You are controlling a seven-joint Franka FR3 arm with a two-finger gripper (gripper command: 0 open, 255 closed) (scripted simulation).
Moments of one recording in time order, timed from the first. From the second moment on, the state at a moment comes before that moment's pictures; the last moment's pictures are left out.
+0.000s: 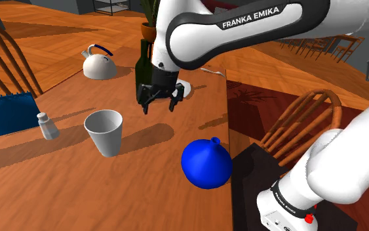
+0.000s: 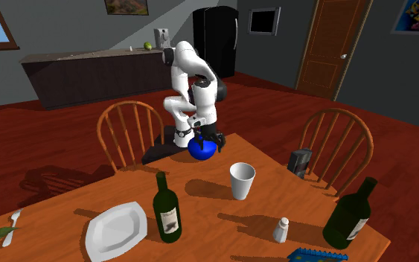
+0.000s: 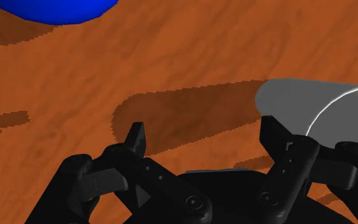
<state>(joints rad) 0.13 -0.10 0.38 -2.15 0.15 2.12 0.65</state>
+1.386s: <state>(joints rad) 0.23 0.30 0.42 -1.87 -0.07 2.28 0.90</state>
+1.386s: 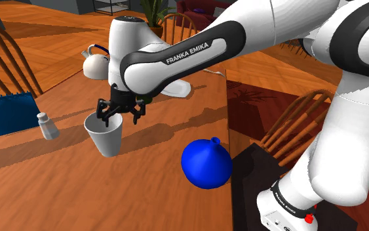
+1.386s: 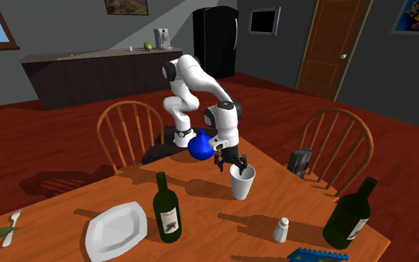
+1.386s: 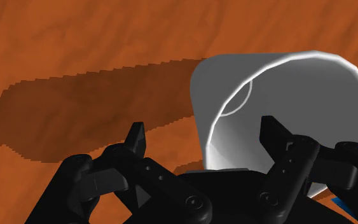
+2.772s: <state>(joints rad) 0.22 0.27 0.42 -1.83 -0.05 2.20 0.89</state>
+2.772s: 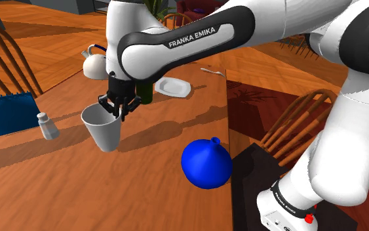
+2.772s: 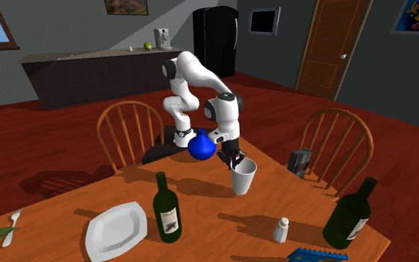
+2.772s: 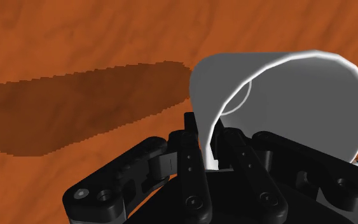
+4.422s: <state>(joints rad) 0.22 0.21 0.43 -1.57 -0.02 1.88 0.89</state>
